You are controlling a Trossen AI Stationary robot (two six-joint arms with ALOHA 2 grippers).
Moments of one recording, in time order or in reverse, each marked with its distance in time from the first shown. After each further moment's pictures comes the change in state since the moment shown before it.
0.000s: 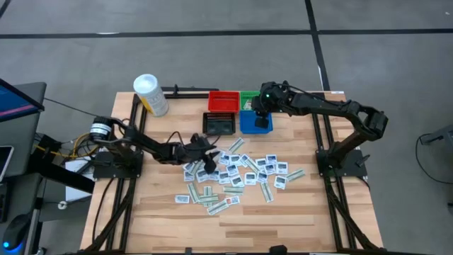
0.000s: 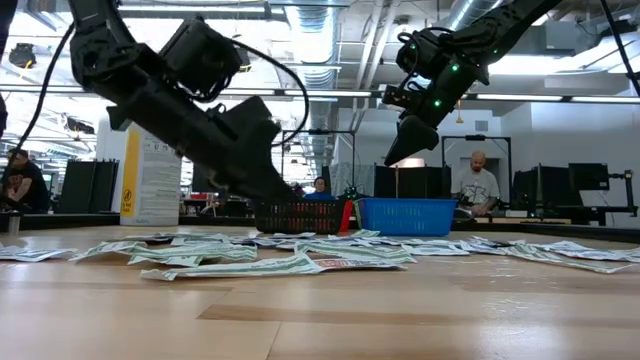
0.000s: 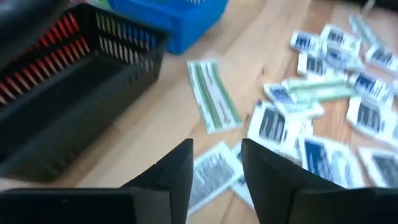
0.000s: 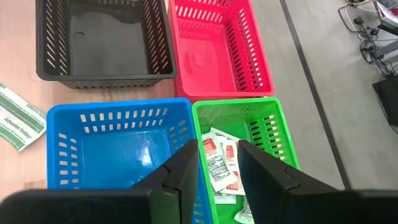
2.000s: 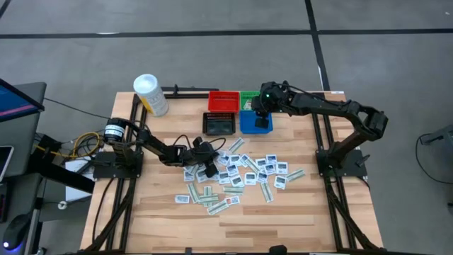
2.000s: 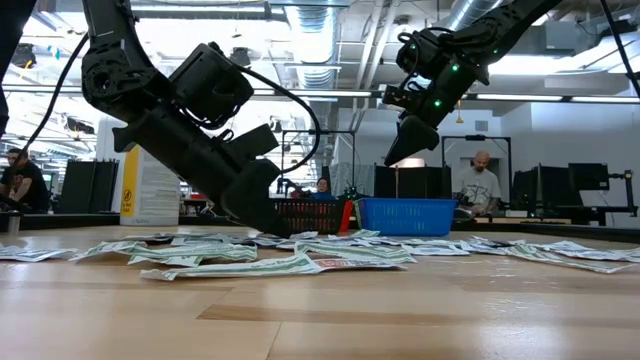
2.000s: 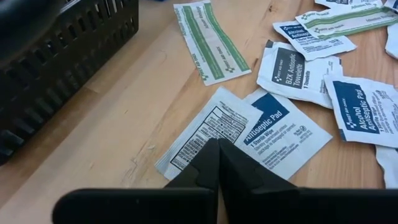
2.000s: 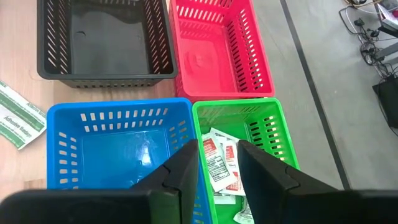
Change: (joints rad) left arm 0.000 0.144 0.032 0.001 0.031 0.063; right arm -0.001 0.000 0.000 0.000 -0.004 -0.009
